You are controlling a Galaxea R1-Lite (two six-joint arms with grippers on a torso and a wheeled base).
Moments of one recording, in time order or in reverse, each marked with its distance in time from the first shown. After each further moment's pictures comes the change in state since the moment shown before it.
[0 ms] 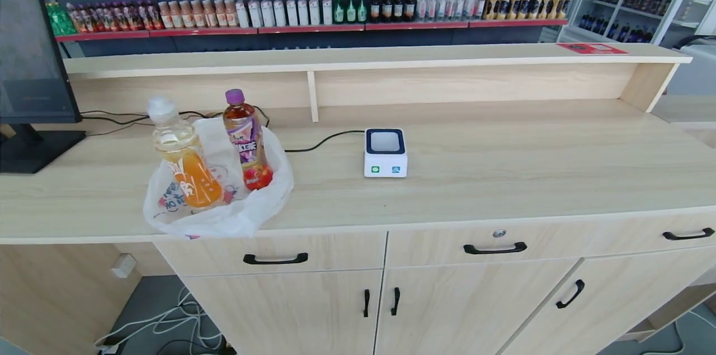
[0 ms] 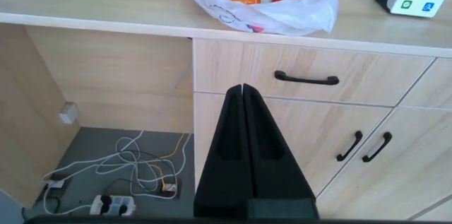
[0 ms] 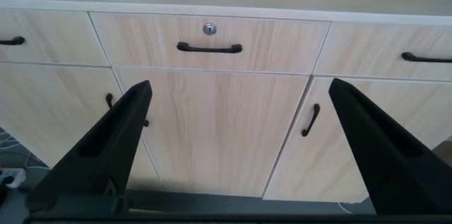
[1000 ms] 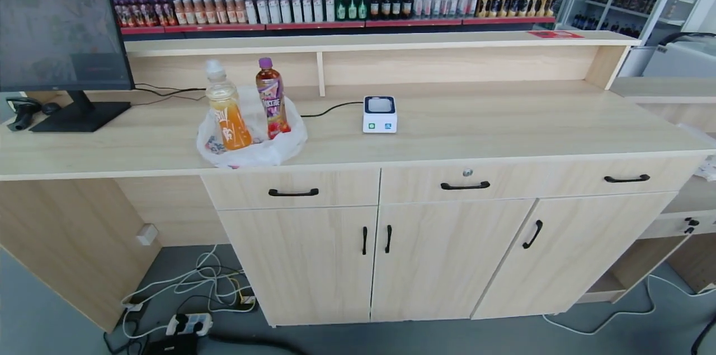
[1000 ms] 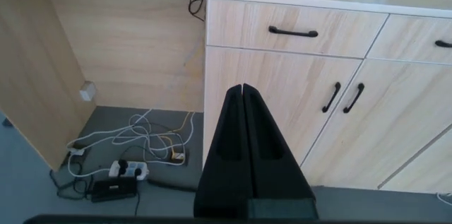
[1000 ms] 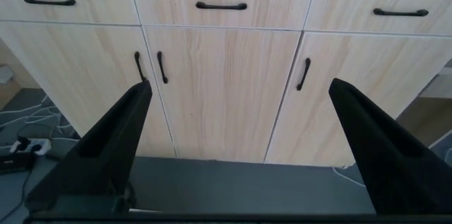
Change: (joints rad) left arm 0.001 0.000 0.000 -0.001 0.000 0.004; right arm 0.000 0.000 0.000 0.002 -0.001 0.011
